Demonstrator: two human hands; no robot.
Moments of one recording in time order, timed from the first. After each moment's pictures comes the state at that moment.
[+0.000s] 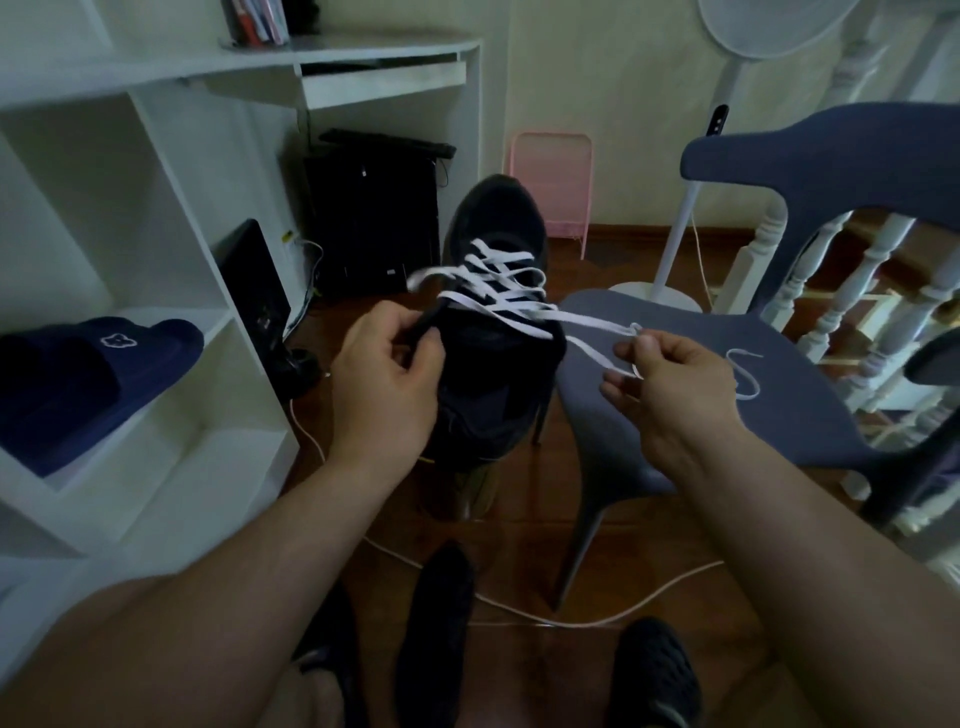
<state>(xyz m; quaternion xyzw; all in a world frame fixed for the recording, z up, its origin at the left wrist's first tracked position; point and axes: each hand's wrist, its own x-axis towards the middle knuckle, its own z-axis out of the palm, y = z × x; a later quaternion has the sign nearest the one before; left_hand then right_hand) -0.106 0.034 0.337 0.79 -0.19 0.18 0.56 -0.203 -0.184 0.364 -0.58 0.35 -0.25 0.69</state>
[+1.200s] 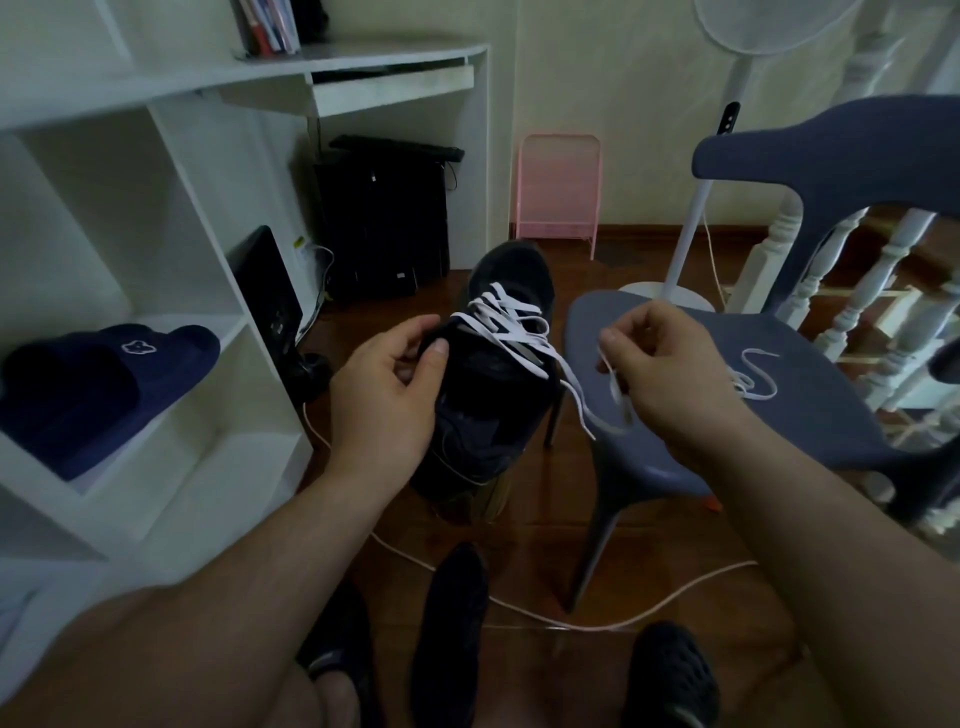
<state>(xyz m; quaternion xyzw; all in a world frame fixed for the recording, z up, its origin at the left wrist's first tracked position) -0.107 0.046 0.337 0.79 -0.17 0.15 0.56 -0.201 -0.181 0.372 -0.82 0.18 -0.24 0.49</state>
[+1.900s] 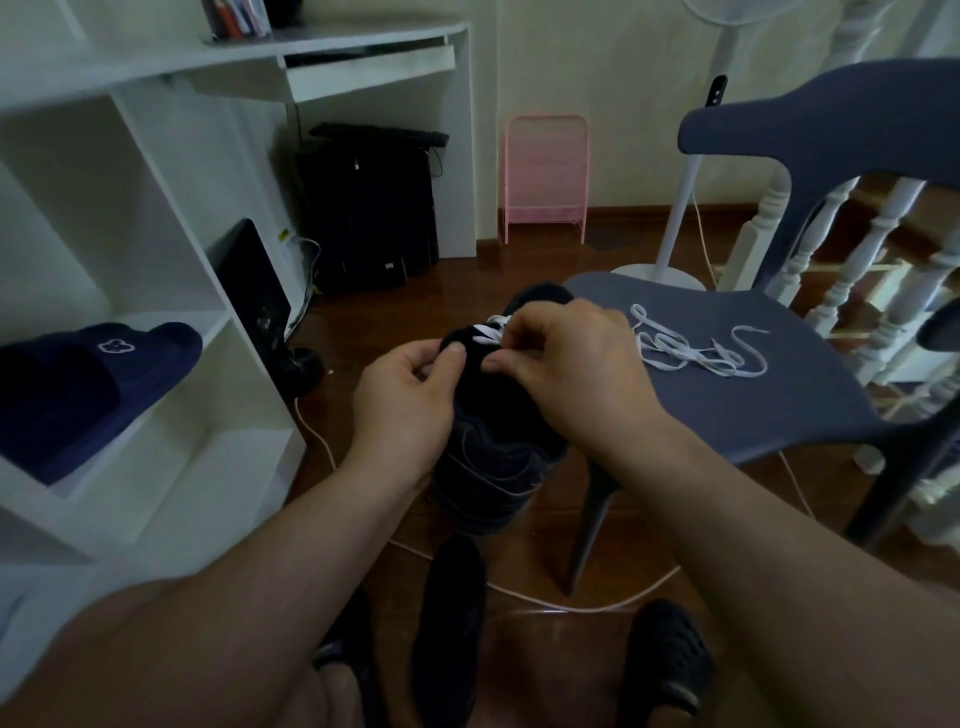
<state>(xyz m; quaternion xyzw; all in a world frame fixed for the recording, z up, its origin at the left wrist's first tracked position) -0.123 0.019 0.330 0.74 -0.08 -0.04 0.66 -0.187 -0.133 0.370 -0.93 0.03 -0.27 0.23</state>
